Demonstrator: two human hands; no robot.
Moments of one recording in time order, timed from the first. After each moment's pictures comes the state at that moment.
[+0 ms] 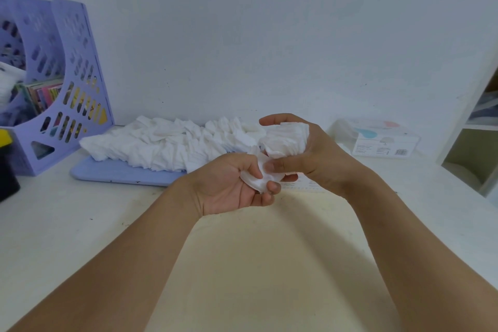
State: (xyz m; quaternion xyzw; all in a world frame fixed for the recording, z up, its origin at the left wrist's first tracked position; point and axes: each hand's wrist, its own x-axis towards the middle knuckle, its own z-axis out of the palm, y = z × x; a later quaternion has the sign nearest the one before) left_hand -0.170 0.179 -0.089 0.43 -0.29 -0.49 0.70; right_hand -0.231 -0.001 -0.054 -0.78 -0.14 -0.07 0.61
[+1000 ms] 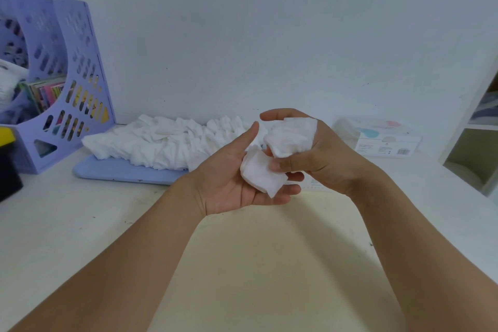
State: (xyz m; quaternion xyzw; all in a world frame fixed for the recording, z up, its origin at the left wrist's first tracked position) left_hand -0.183 0.180 -0.075 0.42 -0.21 -0.47 0.75; right_hand -0.236 -0.002 -0.050 -0.76 -0.19 -0.05 0.62
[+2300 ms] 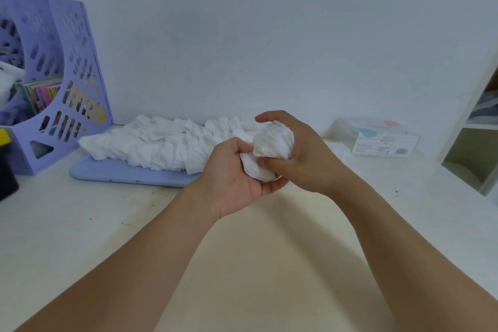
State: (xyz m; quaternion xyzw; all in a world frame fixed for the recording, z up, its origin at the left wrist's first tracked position) left_hand -0.180 0.161 -0.086 0.33 -0.10 -0.40 0.85; right_hand -0.218 0.004 -0.069 -0.87 -0.15 -0.20 0.41
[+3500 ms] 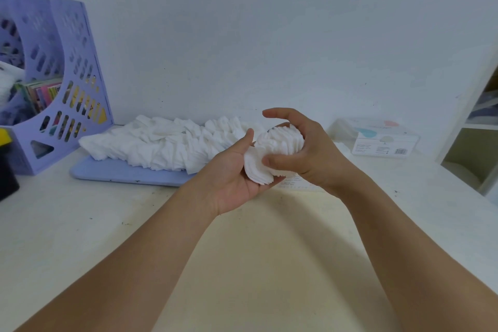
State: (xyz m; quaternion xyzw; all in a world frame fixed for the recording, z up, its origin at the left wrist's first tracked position) left_hand -0.184 0.166 -0.079 0.35 -0.09 -0.40 0.84; right_hand -0.222 0.001 -0.064 -0.82 -0.14 -0.17 0.53
